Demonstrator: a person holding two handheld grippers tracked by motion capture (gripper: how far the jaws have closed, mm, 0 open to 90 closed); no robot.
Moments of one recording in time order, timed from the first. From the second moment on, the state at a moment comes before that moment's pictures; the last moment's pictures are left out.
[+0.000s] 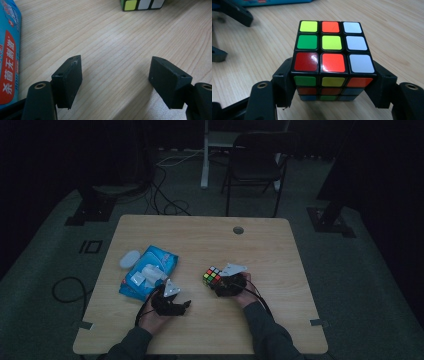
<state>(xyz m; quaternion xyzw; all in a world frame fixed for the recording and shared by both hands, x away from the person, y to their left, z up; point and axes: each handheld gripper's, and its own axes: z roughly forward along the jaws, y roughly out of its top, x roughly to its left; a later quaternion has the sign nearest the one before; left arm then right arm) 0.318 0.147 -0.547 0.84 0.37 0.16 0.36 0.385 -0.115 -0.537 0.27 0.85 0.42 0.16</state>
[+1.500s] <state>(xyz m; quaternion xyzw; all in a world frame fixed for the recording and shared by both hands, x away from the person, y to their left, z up) 0.308 0.187 -0.493 0.79 0.40 0.19 0.42 0.377 -0.174 -0.543 0.33 0.83 0.41 0.17</state>
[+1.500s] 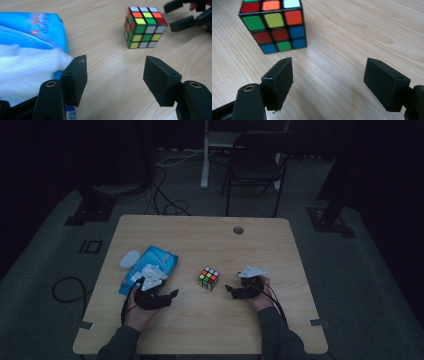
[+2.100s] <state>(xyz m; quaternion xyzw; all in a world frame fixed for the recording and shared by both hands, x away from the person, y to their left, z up) 0.339 0.256 -0.450 0.76 0.45 0.28 0.38 0.379 -0.187 -0.545 0.37 0.82 0.41 0.18</state>
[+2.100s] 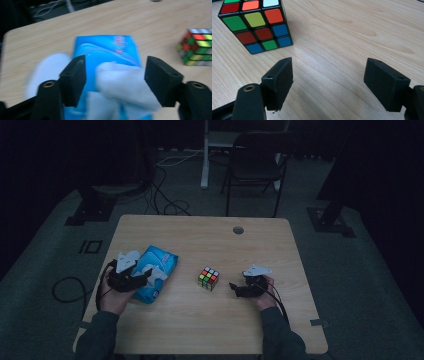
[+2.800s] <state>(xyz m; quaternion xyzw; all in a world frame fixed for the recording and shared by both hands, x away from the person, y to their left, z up) 0.384 0.243 -0.480 0.80 0.47 0.19 0.32 0.379 -0.189 -0.547 0.37 0.81 0.41 0.18</state>
